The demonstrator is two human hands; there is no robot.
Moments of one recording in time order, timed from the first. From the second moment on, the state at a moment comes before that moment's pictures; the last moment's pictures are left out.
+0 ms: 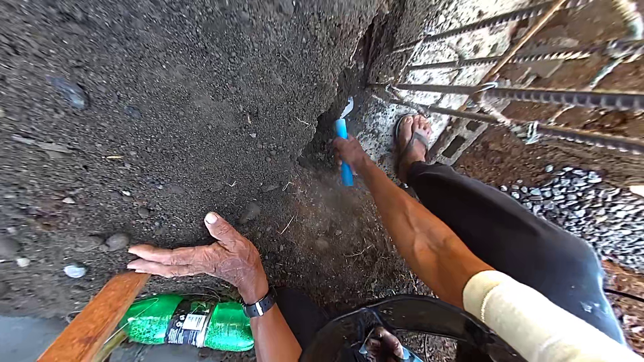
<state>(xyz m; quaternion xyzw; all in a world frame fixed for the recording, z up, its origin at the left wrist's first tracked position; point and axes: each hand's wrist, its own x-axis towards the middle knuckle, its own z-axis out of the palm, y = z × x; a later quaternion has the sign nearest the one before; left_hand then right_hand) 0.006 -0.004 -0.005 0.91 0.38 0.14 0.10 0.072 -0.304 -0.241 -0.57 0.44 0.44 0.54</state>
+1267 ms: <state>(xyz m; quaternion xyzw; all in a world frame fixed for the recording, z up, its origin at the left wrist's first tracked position) 0.004 -0.008 0.021 0.88 0.45 0.07 0.11 0.071 -0.126 0.158 -0.86 0.13 0.27 0.41</state>
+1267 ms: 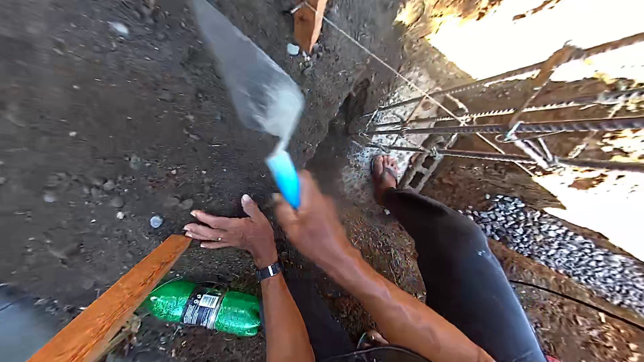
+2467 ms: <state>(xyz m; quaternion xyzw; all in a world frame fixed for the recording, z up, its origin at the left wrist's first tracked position) 0.002 -0.002 -0.007 0.91 0.39 0.13 0.07 0.091 -0.304 -0.199 -0.87 0.32 0.36 0.14</state>
